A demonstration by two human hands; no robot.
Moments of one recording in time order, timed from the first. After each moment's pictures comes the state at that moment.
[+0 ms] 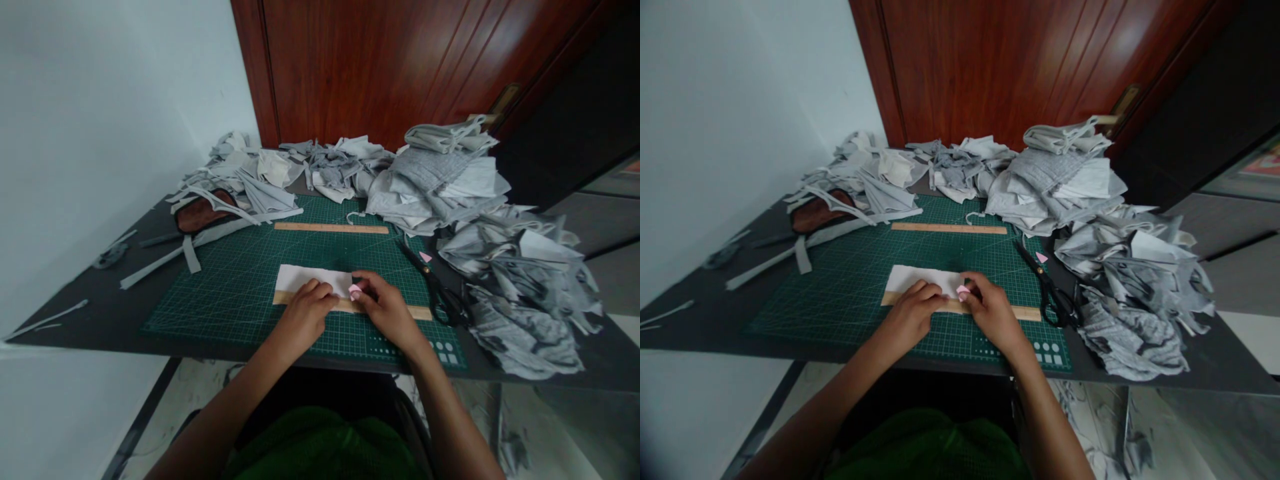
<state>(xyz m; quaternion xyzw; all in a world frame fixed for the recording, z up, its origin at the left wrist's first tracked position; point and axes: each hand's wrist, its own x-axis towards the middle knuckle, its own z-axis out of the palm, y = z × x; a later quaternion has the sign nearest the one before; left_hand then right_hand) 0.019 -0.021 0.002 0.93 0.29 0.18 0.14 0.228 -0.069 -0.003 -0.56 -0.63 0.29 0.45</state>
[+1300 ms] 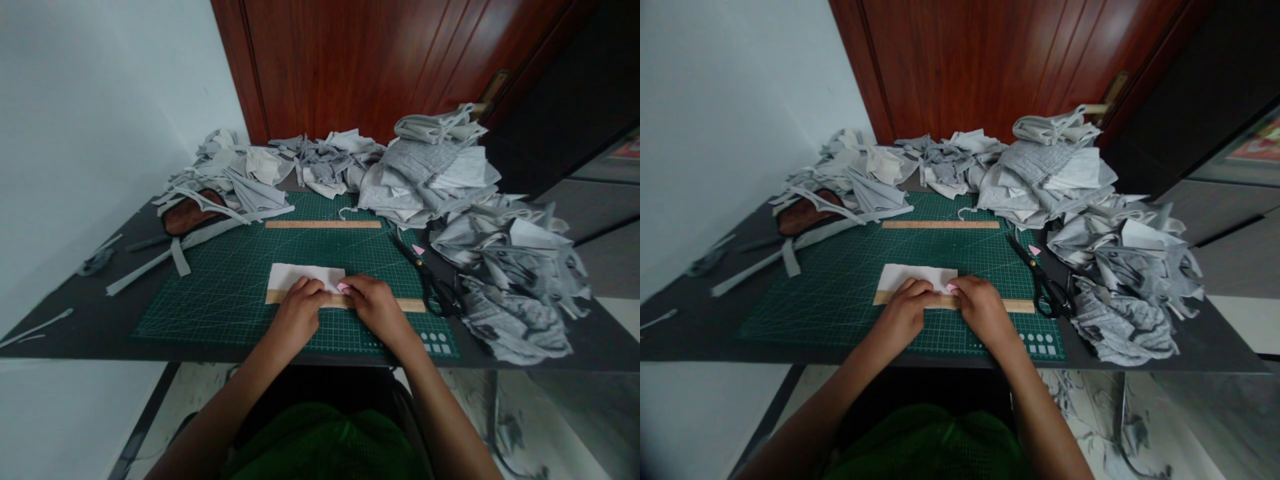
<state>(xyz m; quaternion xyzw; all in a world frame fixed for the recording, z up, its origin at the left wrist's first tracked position) 0.022 -0.019 0.001 0.91 0.30 0.24 0.18 0.224 -0.069 0.000 -0.57 -0.71 0.17 0.38</state>
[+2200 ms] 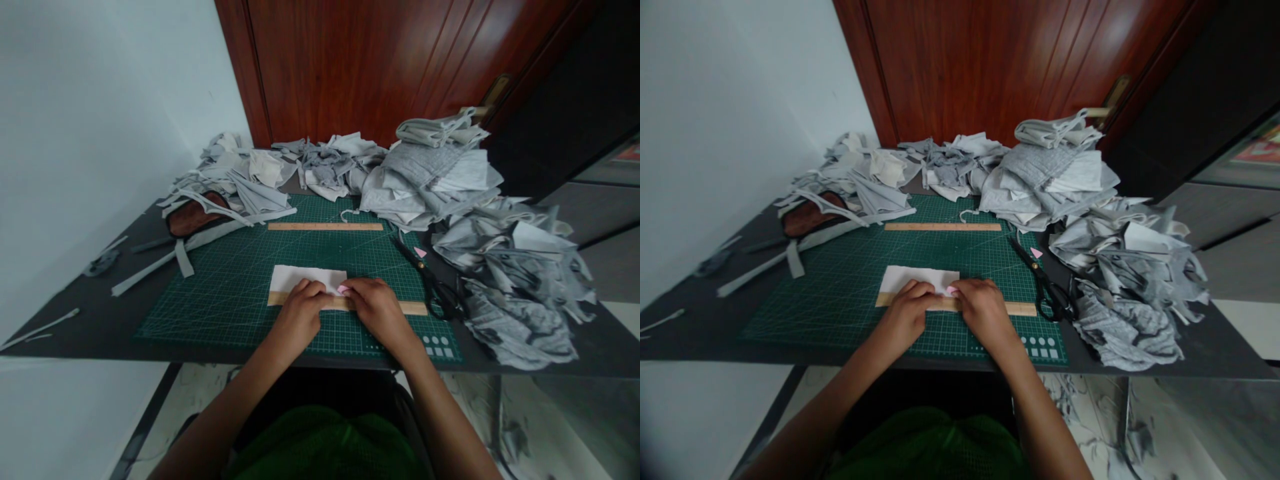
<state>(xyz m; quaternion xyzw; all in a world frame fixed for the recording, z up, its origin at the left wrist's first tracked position) 0.021 -0.018 -0.006 0.90 0.29 0.26 0.20 0.222 -0.070 0.003 -0.59 -0.73 0.11 0.32</state>
